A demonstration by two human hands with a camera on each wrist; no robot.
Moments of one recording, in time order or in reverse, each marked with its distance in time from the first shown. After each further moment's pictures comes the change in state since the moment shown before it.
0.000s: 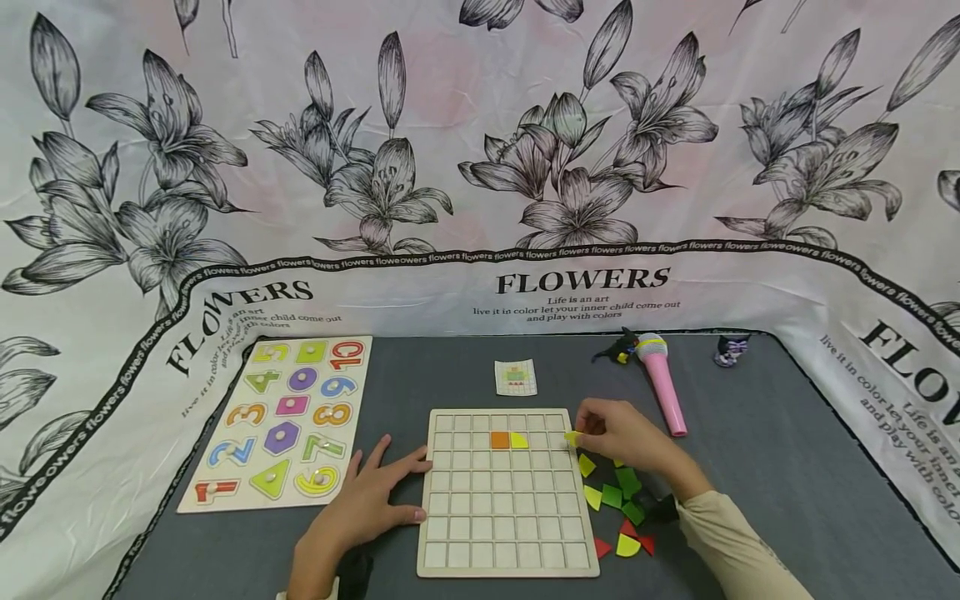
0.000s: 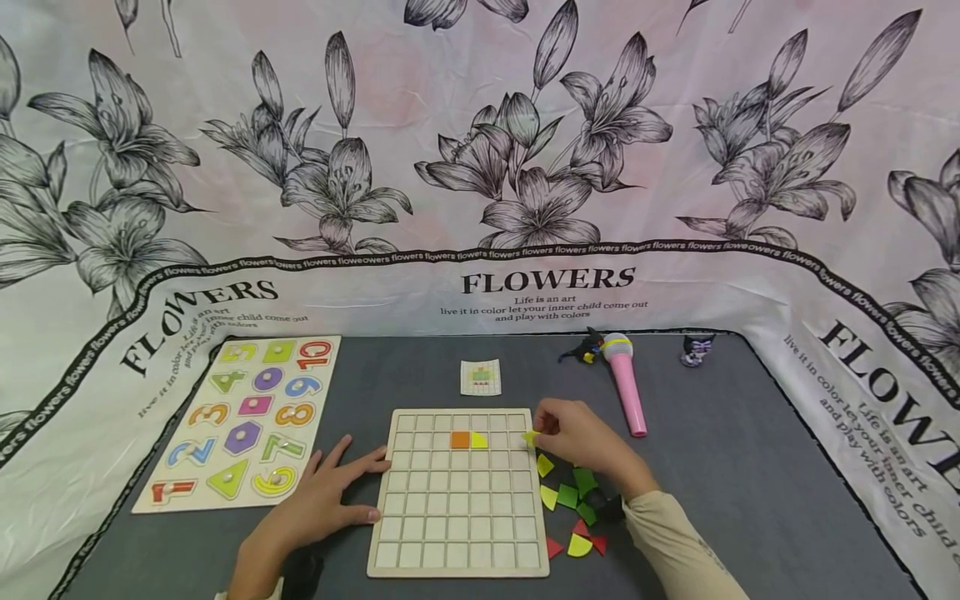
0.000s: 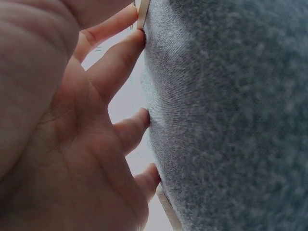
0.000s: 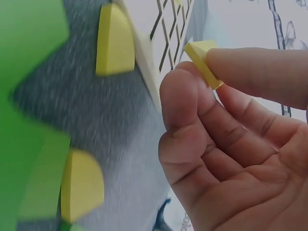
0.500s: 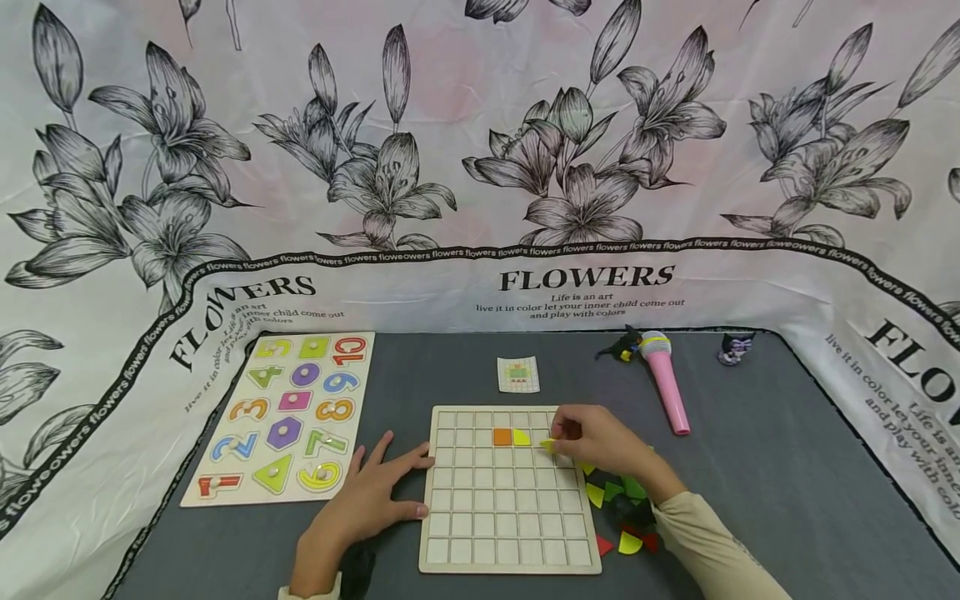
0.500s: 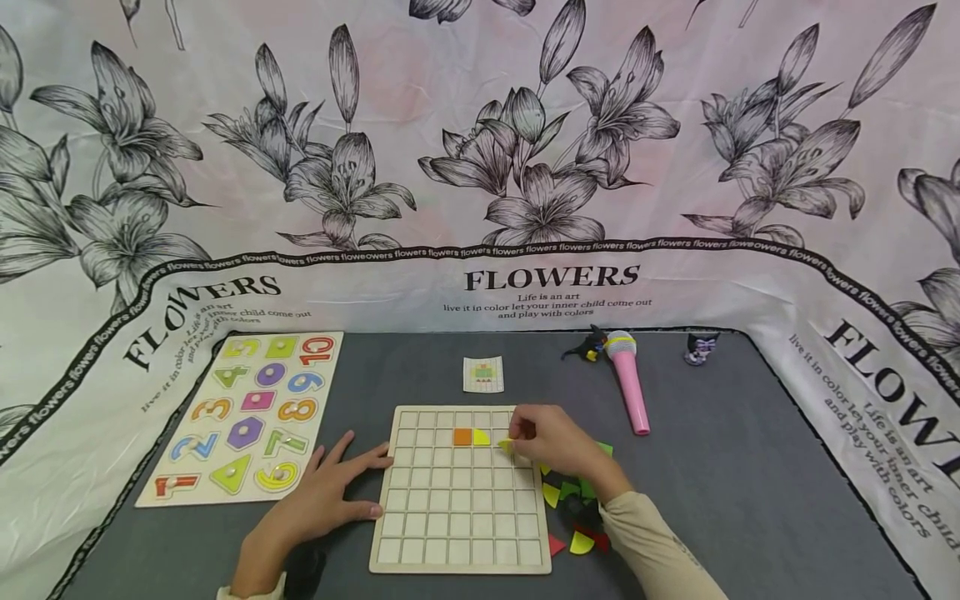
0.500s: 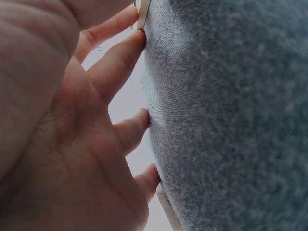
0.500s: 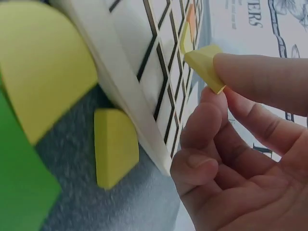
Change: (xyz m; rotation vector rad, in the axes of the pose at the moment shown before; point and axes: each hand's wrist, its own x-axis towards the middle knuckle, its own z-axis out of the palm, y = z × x) left_hand -0.001 -0.001 0.000 0.010 0.005 0.010; right_hand 0.016 -0.015 0.028 0.079 -0.035 0.001
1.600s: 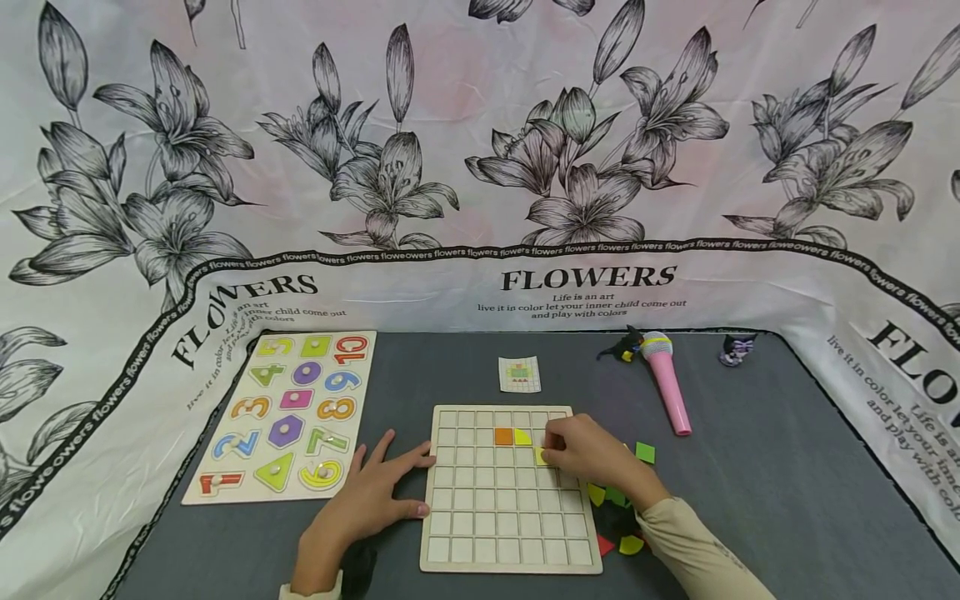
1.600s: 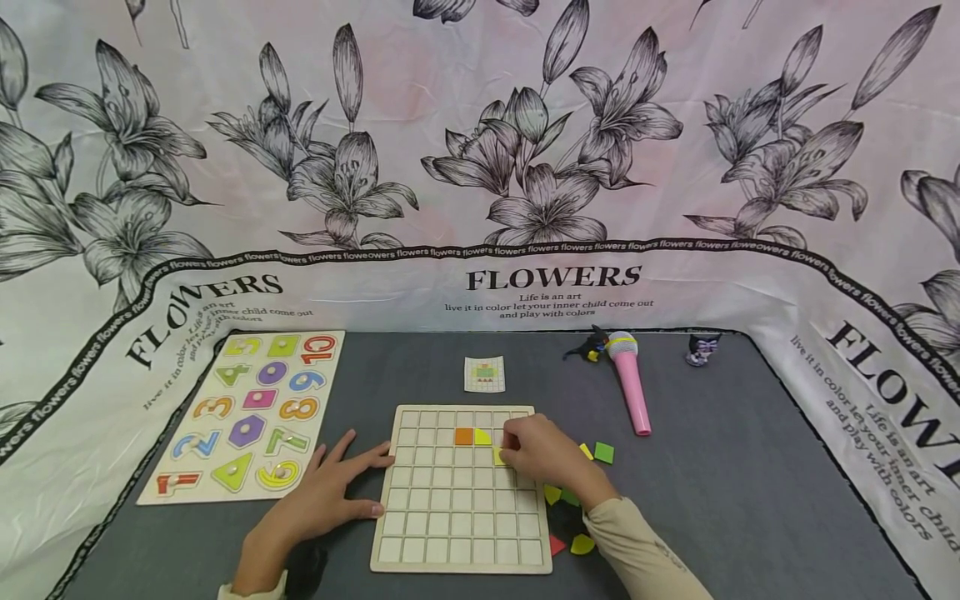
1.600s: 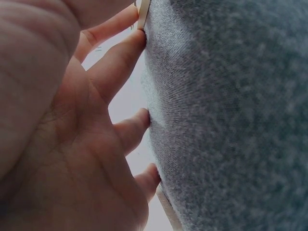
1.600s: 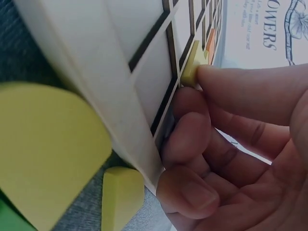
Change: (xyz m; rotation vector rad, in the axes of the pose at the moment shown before) left_hand 0.000 0.001 0.001 0.014 0.011 -0.005; right_hand 0.008 -0.008 0.022 -0.227 -0.035 -0.026
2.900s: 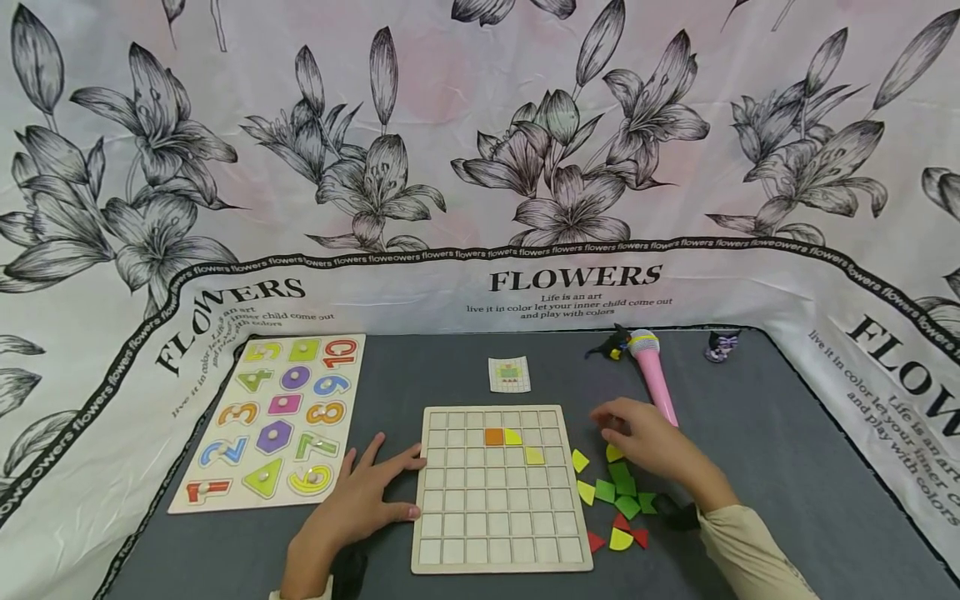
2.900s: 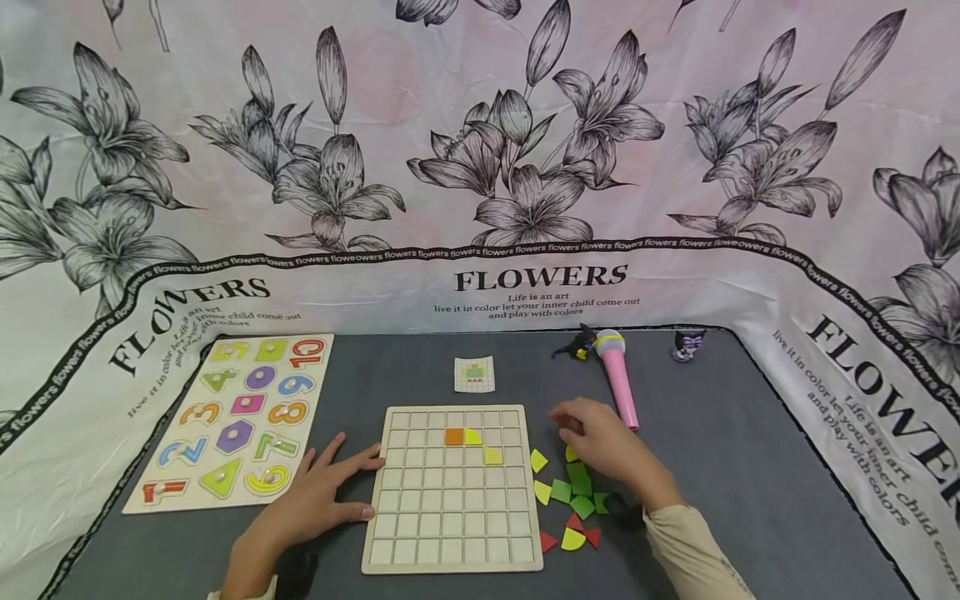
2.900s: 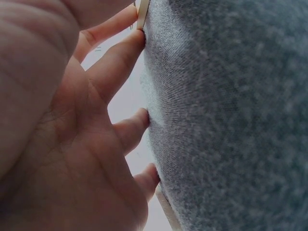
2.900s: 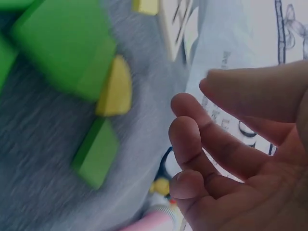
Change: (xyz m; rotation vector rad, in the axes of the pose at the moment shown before) left_hand 0.001 0.000 -0.001 -0.026 -0.008 -0.015; right_hand -0.056 0.035 -0.054 -0.040 0.167 0.071
